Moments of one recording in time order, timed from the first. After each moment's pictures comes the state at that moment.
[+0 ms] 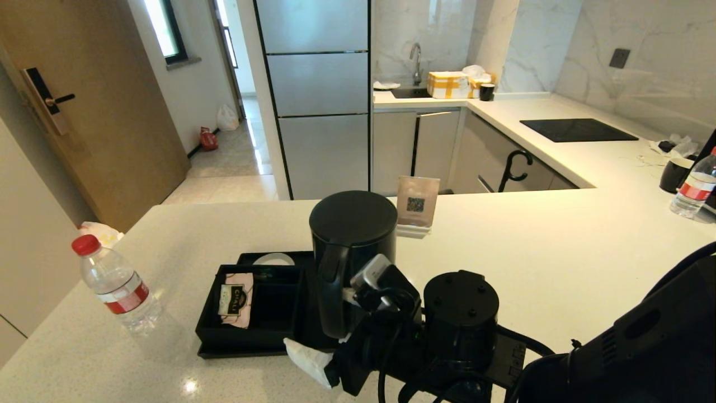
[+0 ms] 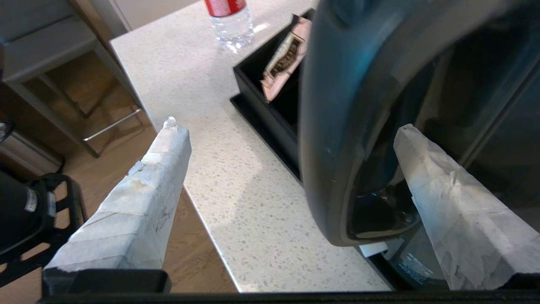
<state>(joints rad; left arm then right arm) 0.01 0.00 0.00 0.00 -0.02 0.05 0.96 2.06 -0.75 -1.16 0.10 0.06</state>
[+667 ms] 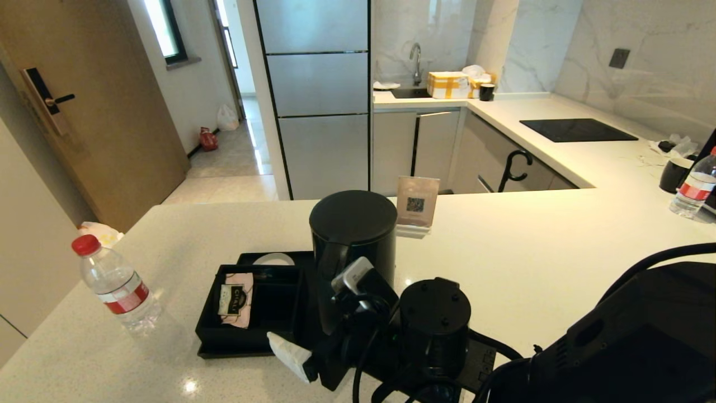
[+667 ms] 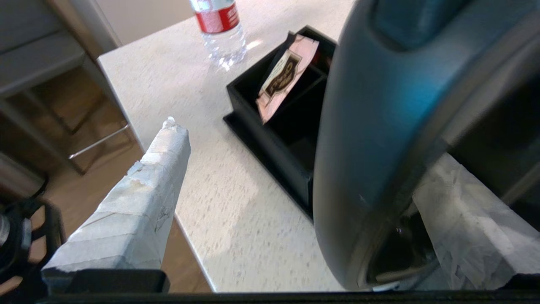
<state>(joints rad) 0.01 0.00 0.00 0.00 -0.02 0.05 0.98 2.15 -0.83 -1.22 0.01 0.05</state>
